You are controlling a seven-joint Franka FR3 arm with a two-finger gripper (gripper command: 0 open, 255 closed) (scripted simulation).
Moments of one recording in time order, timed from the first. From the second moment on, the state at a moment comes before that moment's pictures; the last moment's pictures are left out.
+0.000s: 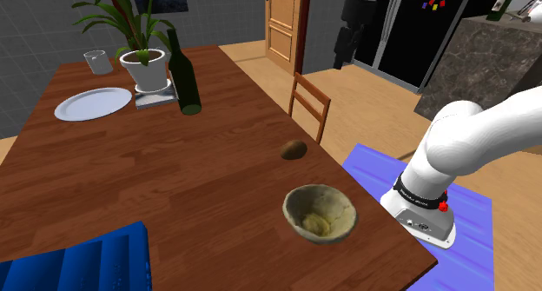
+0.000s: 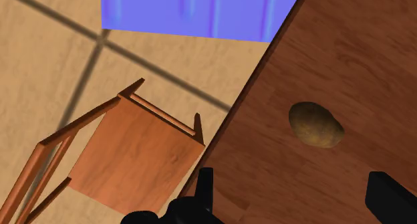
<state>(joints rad) -0.01 -0.76 -0.05 -2.36 0.07 1.63 -0.14</state>
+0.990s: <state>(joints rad) 0.15 -0.64 0.07 -2.66 0.08 2.09 -0.29</state>
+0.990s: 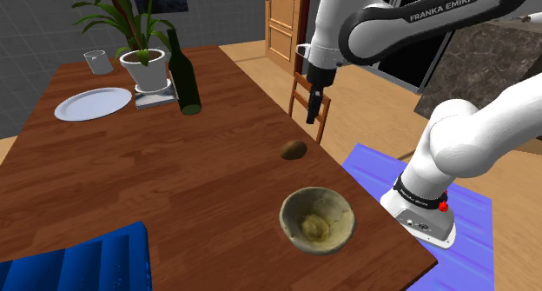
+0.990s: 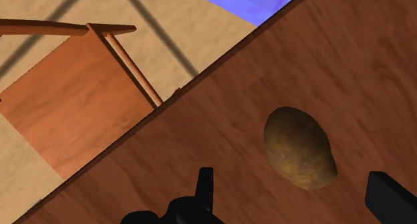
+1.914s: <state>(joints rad) 0.22 -0.39 0.16 -2.79 0.07 2.51 -0.35</state>
